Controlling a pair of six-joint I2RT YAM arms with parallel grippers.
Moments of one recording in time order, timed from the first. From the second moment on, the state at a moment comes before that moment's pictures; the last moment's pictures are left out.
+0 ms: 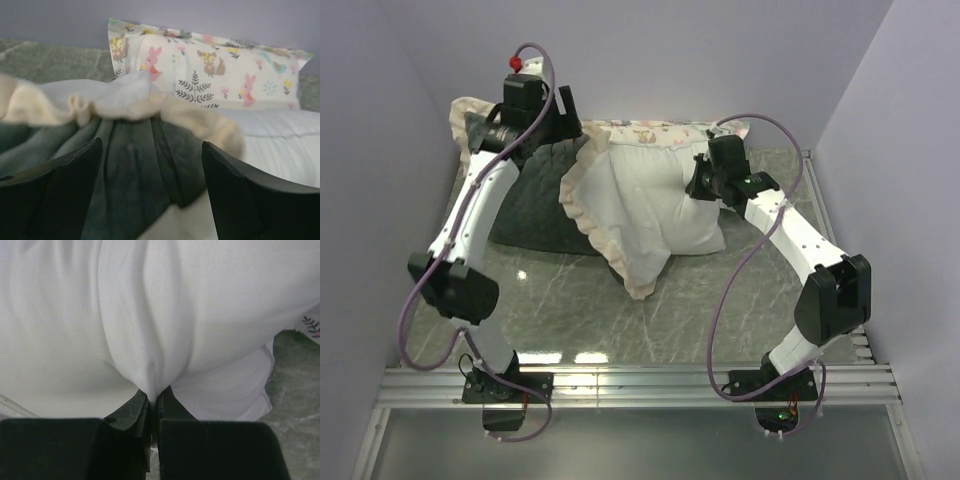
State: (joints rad) left arm -0.27 1.81 2.05 -0.71 -0.10 -0.36; right arm 0.38 1.60 1.43 -0.49 0.00 0.39
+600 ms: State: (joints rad) left arm -0.27 1.26 1.15 -0.41 -0.12 -0.45; right arm 0.36 1.74 1.60 -0.52 -0.04 0.39
